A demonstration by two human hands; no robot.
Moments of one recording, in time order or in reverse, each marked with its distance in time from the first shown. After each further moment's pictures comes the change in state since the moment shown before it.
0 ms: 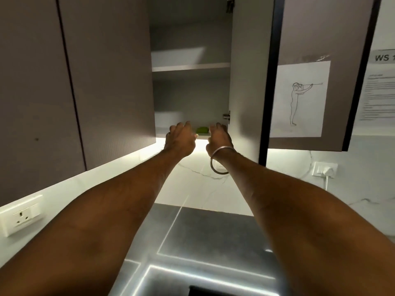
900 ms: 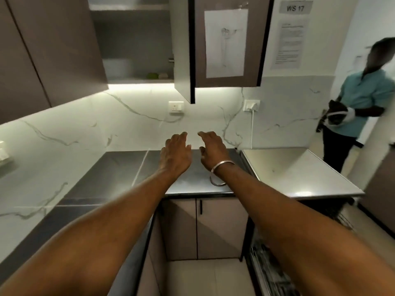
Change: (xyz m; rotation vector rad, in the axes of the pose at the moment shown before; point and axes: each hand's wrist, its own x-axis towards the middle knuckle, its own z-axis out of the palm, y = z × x) left_hand -0.339 0.111 -0.004 -0.263 -0.242 0.069; right_hand -0.368 0.022 -0.144 -0.037 -0.173 0.148
